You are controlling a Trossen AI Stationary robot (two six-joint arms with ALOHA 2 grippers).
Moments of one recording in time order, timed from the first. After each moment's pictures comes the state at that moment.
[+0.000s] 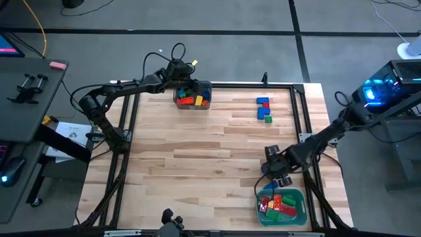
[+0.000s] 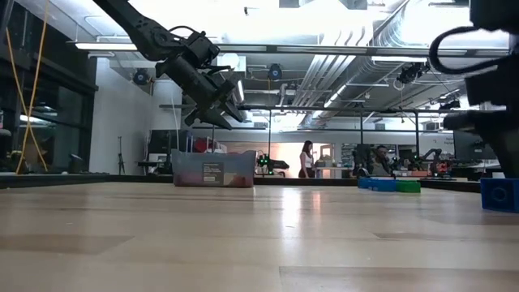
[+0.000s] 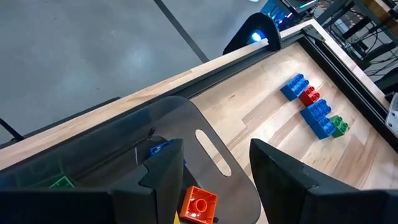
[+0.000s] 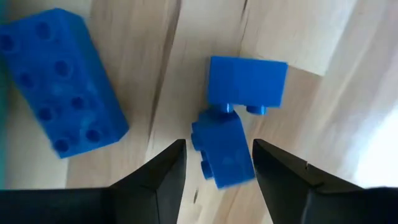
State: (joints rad) left arm 0.69 1.66 1.11 -0.08 0.11 -0.39; right arm 0.53 1.36 0.65 -0.76 0.05 0.23
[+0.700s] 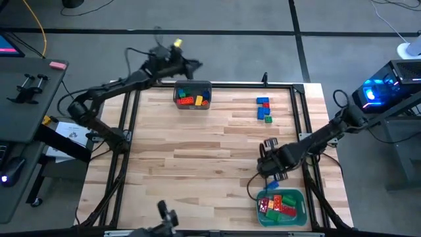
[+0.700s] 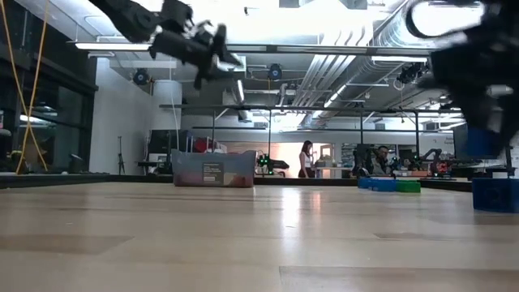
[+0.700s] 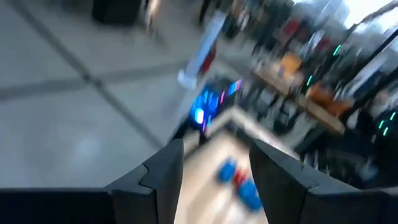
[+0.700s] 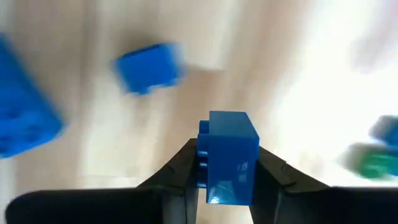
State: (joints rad) left arm 0.76 1.52 1.11 0.21 0.28 -0.39; right arm 0.49 1.45 0.88 -1.05 0.21 0.23
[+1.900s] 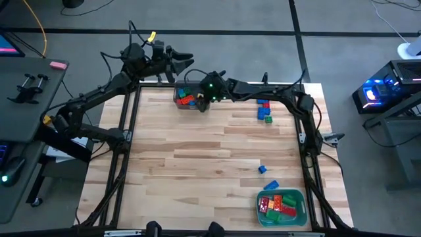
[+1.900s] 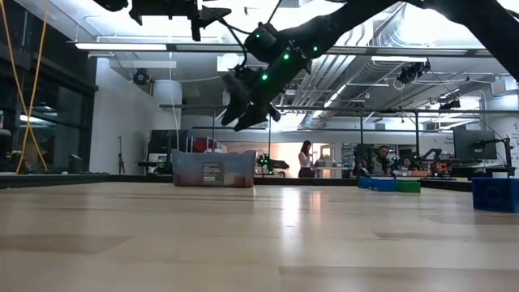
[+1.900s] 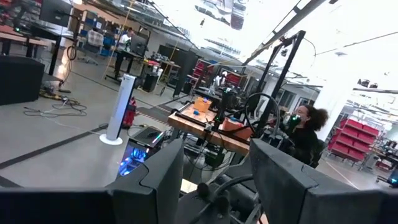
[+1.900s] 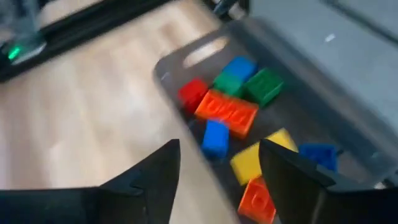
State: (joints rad) left arm 0.73 1.28 1.11 0.34 0.51 -0.42; right arm -0.39 2.08 1.67 -0.28 0.01 0.18
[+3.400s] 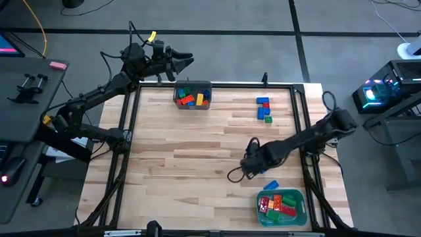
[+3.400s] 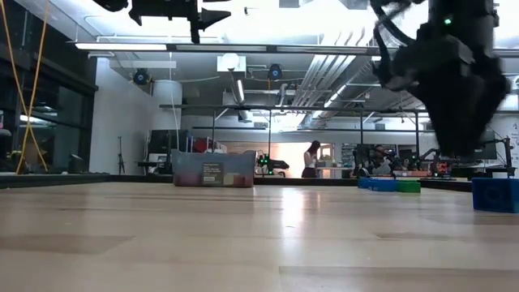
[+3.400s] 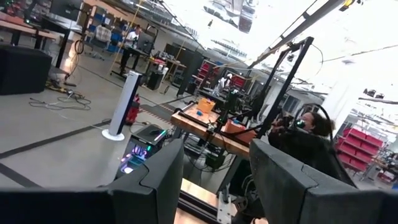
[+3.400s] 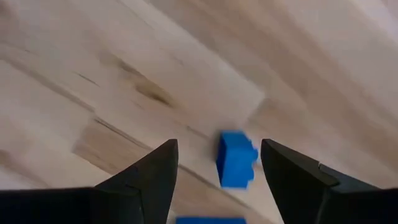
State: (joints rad) left arm 0.73 1.28 1.11 0.33 0.49 -0.46; right arm 0.37 1.62 1.08 -0.98 0.07 1.28
